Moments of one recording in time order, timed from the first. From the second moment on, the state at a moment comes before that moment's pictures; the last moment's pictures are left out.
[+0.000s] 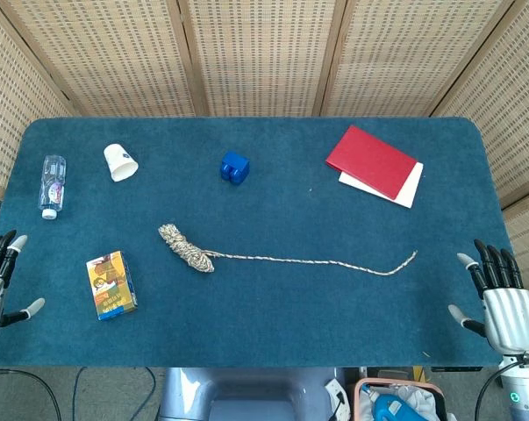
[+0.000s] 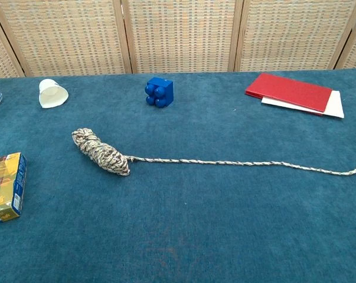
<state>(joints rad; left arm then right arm) -0.09 -1.13 -0.05 -1.56 1.53 1.54 0.02 0.07 -1.20 0.08 -1.52 -1.58 1.59 -0.06</state>
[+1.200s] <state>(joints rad) -0.15 -1.24 -0.09 -1.46 1.41 1.43 0.16 0.43 -1.43 0.12 -1.23 -1.34 0.96 0.00</state>
